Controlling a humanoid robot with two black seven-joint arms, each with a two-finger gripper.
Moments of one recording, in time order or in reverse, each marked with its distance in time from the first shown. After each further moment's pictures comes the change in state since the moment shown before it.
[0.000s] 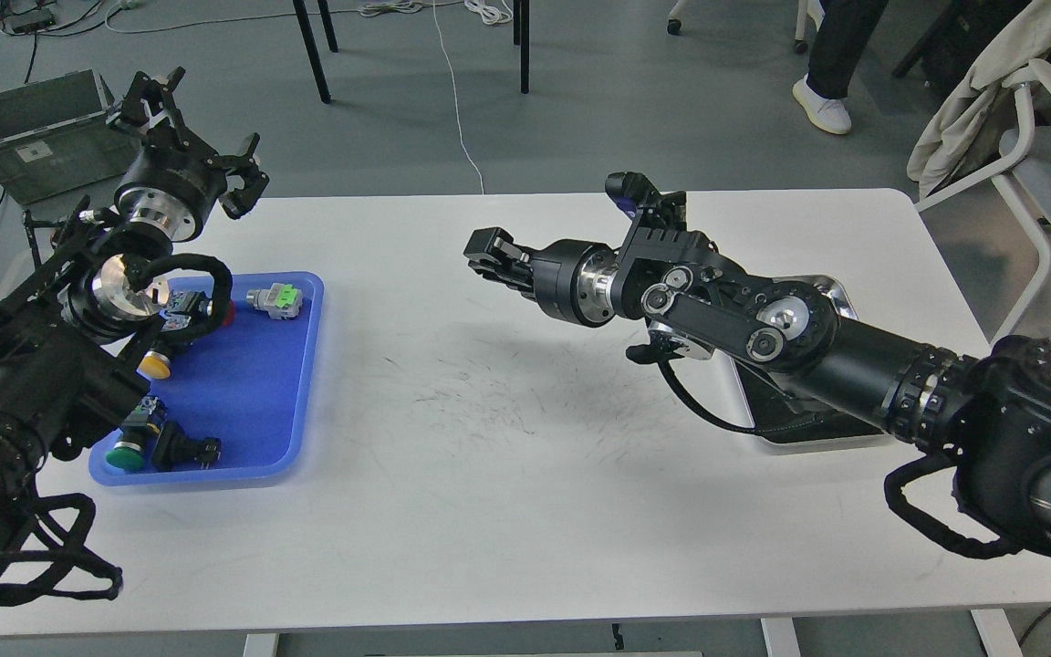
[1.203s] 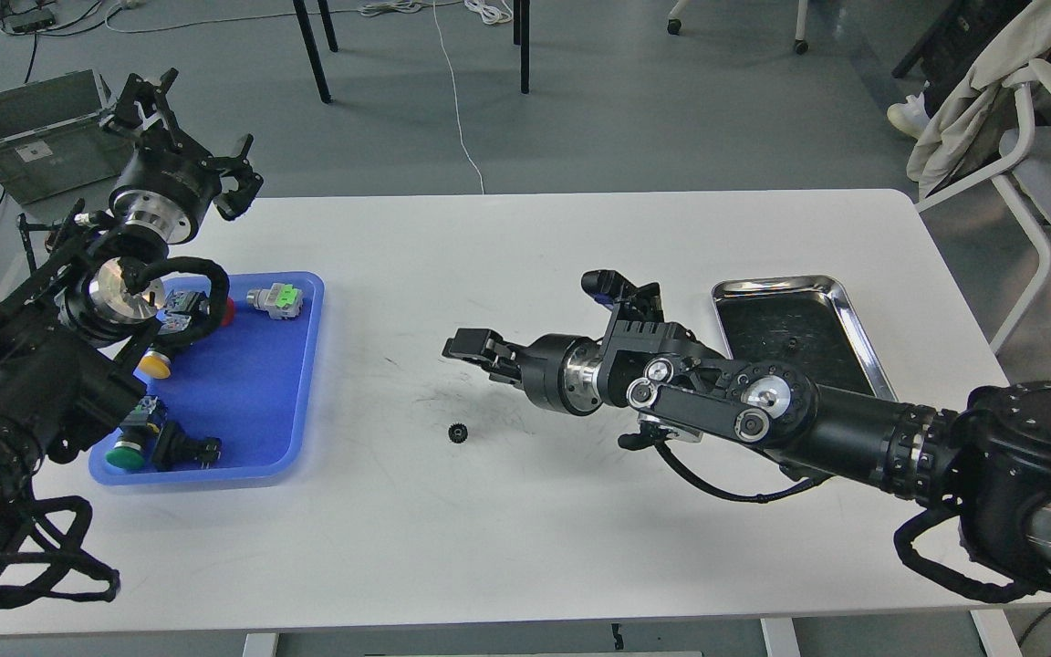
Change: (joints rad) left arm 0.006 0.007 0.002 0.001 0.002 0.007 -0.014; right arm -0.026 0.001 -0.024 0.094 0.002 -0.060 0.003
